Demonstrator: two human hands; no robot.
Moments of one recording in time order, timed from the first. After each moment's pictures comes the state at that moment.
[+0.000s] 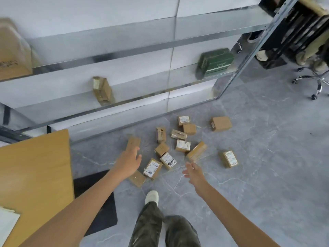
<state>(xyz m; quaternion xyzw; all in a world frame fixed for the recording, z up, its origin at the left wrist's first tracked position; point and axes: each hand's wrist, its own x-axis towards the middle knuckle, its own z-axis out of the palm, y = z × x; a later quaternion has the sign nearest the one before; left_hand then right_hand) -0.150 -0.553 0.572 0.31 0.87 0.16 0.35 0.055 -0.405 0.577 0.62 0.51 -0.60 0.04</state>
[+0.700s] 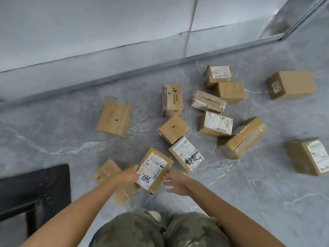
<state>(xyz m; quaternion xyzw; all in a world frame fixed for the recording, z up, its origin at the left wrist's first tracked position) -0.194 -0.495 -0.066 0.13 0.78 0.08 0.61 -0.049 -0.359 -0.053 0.51 0.36 -0.72 0.32</state>
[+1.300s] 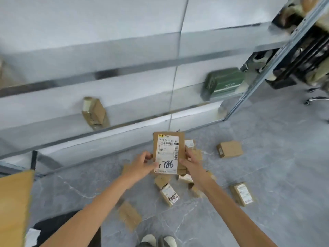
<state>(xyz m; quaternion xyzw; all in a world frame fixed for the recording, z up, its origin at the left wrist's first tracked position) -0.223 -0.407 0.538 0.21 0.79 0.39 0.43 -0.079 -0.266 0.555 0.42 0.58 -0.70 -0.05</state>
